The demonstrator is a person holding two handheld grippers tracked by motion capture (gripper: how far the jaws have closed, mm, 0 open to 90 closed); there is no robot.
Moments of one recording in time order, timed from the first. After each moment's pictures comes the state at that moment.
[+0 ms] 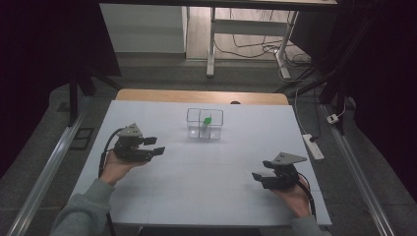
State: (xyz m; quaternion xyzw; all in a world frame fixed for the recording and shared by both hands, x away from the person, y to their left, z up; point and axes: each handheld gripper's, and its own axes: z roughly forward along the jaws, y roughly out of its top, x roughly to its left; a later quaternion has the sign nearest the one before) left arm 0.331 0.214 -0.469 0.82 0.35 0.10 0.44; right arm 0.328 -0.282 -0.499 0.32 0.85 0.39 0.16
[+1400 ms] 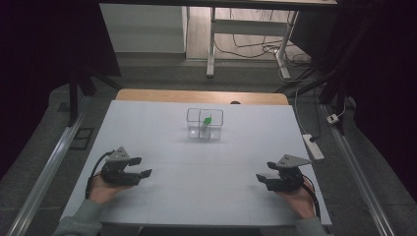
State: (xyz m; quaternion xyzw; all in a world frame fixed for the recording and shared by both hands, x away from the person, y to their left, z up) left arm 0.288 0.240 -0.513 0.82 0.39 0.11 0.40; right arm 0.323 -0.294 -0.500 0.31 0.85 0.39 0.17
